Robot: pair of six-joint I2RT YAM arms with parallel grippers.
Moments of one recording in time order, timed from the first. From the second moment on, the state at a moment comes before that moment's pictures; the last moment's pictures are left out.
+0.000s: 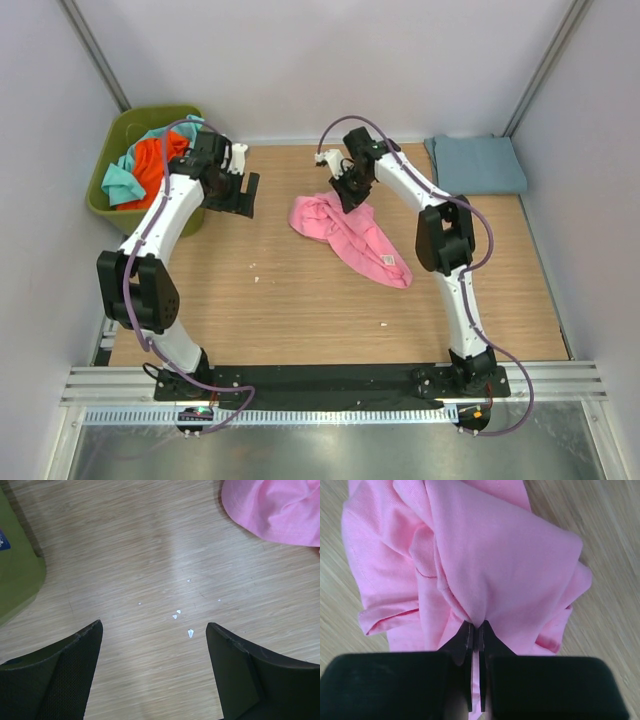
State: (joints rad) left arm -0.17 1.69 1.55 -0.91 0.10 0.06; right arm 0.43 2.37 2.18 -0.99 -0.32 -0.45
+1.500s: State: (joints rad) left arm -0.30 1.91 1.73 -0.92 0.12 0.08; right arm 0.40 1.63 1.28 -0.73 -0.21 -0.75
